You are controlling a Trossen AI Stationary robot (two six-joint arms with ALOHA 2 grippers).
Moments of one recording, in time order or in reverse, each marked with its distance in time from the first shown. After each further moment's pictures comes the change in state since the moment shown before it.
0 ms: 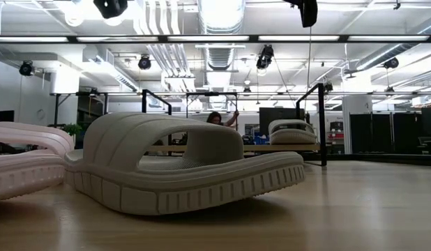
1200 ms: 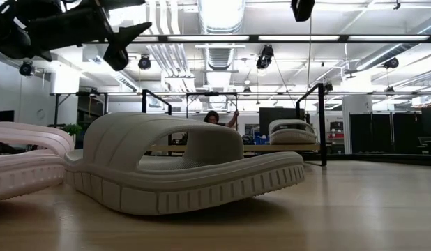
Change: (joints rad) left arm 0.030 -0.011 -0.684 1.156 -0.288 -0.060; right arm 0.011 0.000 0.000 0.003 -0.247 0.053
